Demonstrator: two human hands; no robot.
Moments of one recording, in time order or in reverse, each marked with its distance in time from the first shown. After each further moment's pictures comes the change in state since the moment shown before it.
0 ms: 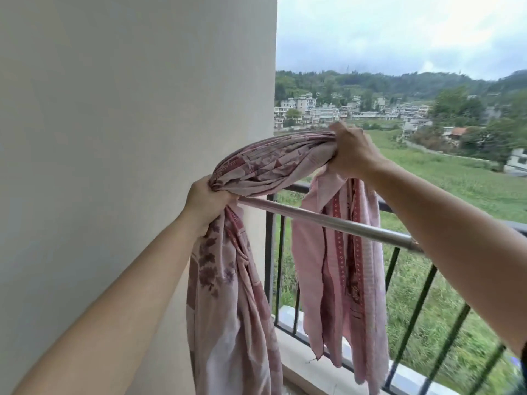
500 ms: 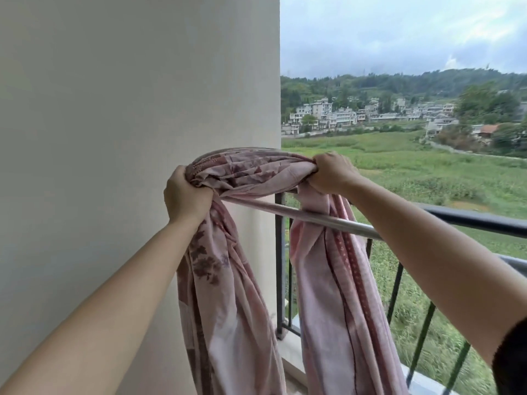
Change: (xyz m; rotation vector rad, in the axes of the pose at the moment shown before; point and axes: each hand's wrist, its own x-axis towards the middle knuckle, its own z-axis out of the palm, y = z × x) left_hand -0.048 0.036 -0.005 0.357 0.530 0.247; right_hand -0.035 -0.007 0.005 -0.047 -0.155 0.017
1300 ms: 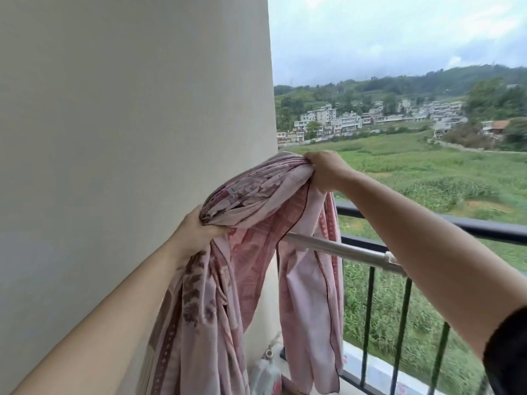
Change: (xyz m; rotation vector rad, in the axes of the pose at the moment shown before) left_hand -0.001 -0.014 0.041 -0.275 -0.690 -0.162; right_hand 0.056 0.040 -0.003 0.161 0.011 -0.088
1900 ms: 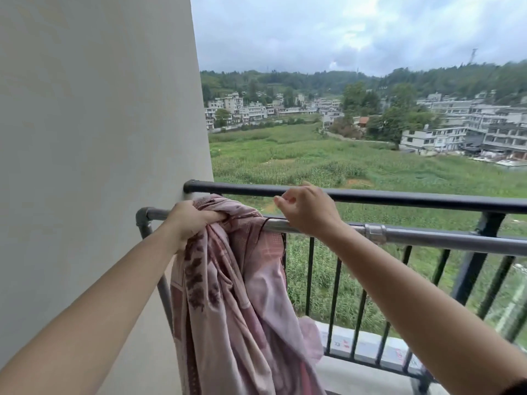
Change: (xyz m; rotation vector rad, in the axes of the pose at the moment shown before) left_hand 0.083 -0.036 0.027 -0.038 -0.218 -0.137; right_hand -0.091 -0.008 0.073 -0.092 0.169 0.184
